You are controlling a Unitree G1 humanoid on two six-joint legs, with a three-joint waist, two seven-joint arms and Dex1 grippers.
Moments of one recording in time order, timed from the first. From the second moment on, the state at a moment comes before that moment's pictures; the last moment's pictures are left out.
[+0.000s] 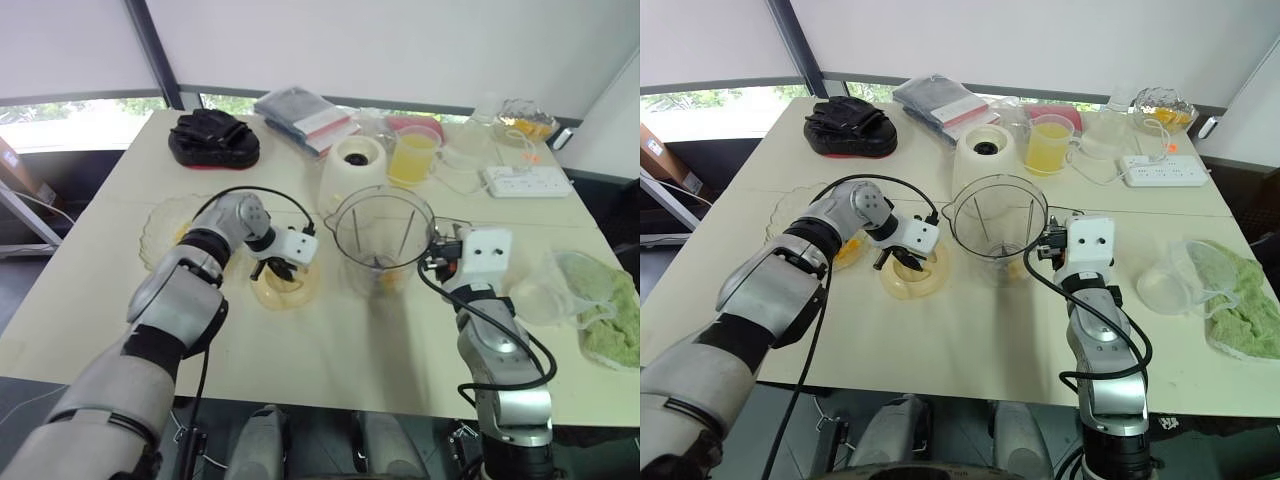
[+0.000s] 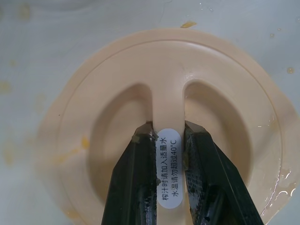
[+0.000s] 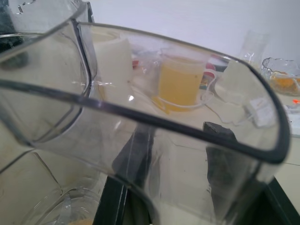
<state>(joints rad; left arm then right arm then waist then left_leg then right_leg) -1.23 0.29 -0.50 1.36 0.49 -0.43 -1.29 -0.06 -0.14 -0.06 -0.56 -0.02 0.54 0.02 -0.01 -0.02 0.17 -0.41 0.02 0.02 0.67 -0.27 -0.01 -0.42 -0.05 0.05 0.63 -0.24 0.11</state>
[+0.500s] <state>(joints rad) -1.30 0.36 -0.29 1.35 0.32 -0.36 -1.48 -0.07 -0.15 -0.11 -0.53 -0.02 0.50 0.04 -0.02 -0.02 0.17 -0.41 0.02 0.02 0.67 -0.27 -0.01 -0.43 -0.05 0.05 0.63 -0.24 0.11</state>
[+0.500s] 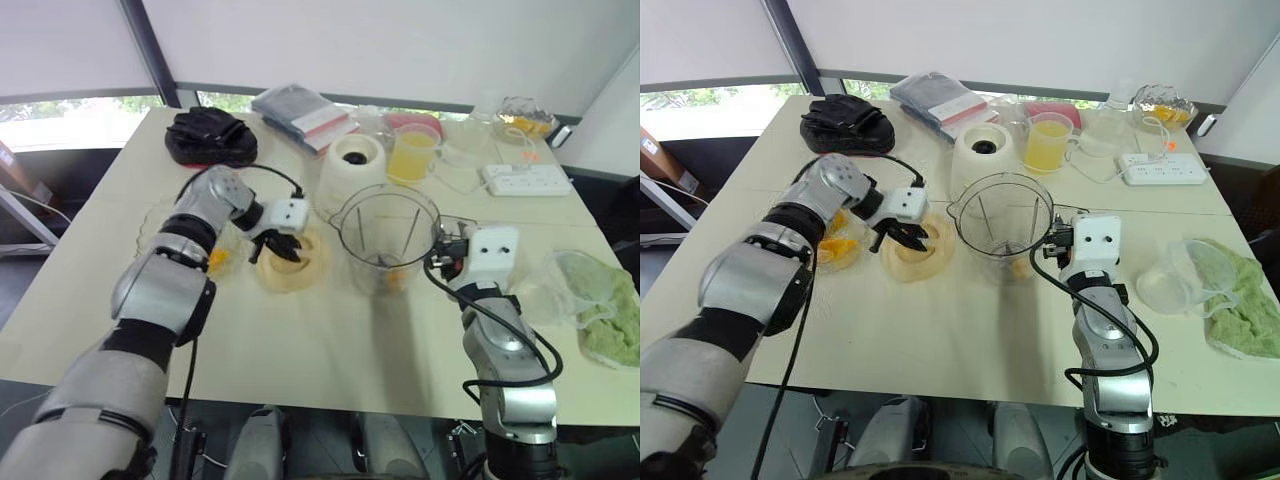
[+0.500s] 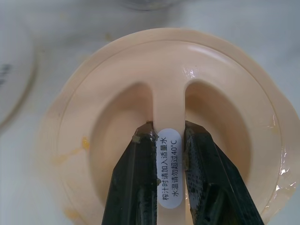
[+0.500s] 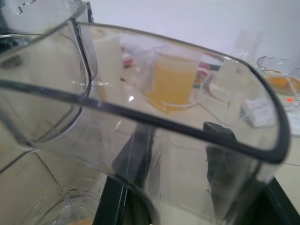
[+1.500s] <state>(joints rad) -1.68 0.39 -0.27 1.36 0.32 -0.27 -1.61 -0.10 -0.04 -0.06 -0.33 0.01 0.32 0.01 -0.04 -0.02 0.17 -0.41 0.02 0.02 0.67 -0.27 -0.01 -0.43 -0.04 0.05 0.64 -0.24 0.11</state>
